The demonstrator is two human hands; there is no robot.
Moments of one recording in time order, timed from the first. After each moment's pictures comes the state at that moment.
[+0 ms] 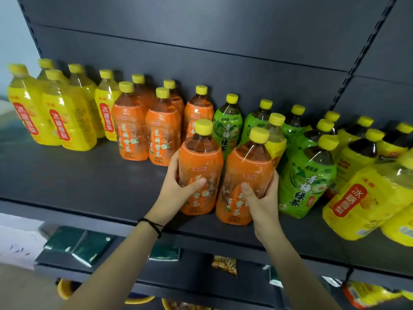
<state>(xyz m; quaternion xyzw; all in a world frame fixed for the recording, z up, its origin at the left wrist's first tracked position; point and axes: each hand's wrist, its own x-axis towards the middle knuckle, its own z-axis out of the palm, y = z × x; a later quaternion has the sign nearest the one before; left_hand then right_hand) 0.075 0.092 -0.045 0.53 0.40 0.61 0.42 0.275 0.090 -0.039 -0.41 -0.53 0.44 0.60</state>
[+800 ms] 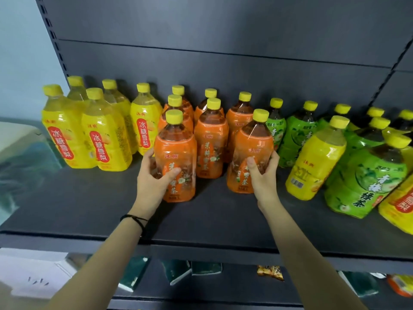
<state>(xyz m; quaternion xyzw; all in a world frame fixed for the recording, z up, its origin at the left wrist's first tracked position) -0.117 0.134 -0.052 0.51 0.48 0.63 0.34 0.131 0.165 -0.046 -0.49 -0.49 0.37 0.62</state>
